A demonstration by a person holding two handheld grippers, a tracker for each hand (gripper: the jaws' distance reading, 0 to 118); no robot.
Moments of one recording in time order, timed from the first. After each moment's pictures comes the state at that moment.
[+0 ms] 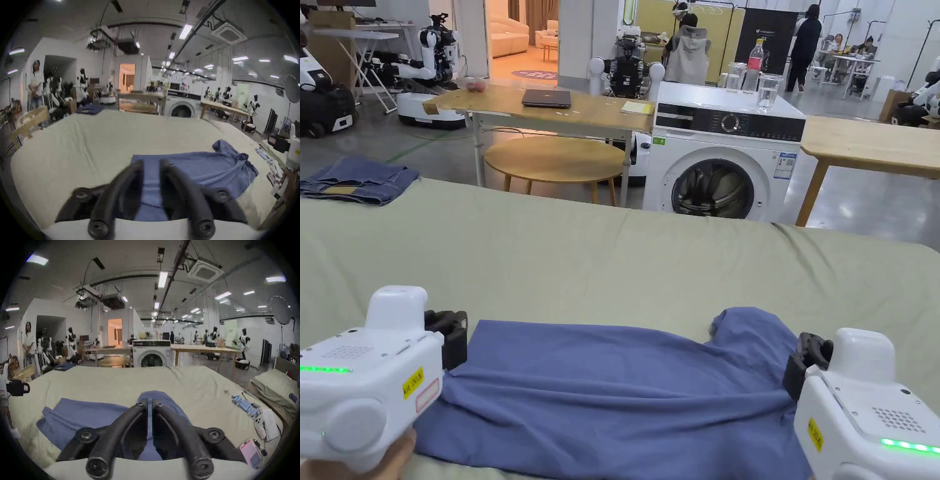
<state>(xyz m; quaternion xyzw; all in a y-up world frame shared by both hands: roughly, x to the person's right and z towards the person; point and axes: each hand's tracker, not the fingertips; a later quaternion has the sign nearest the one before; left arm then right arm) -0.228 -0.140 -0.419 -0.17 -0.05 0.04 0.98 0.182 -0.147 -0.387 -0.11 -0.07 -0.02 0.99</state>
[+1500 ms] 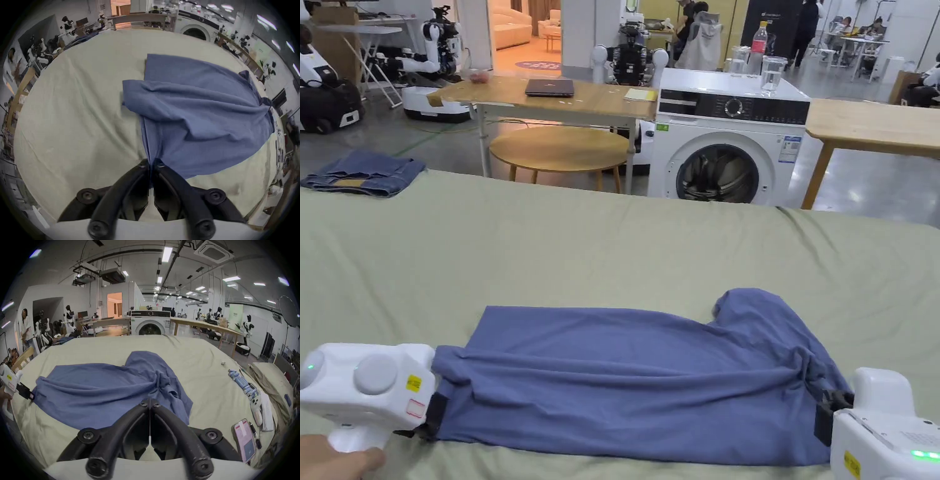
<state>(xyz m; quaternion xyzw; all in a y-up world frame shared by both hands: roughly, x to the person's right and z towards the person) -0.285 -0.235 -0.483 -0.53 -0.06 0.03 0.84 0.239 -0.196 -0.377 -0.27 -0.08 -0.01 0.96</state>
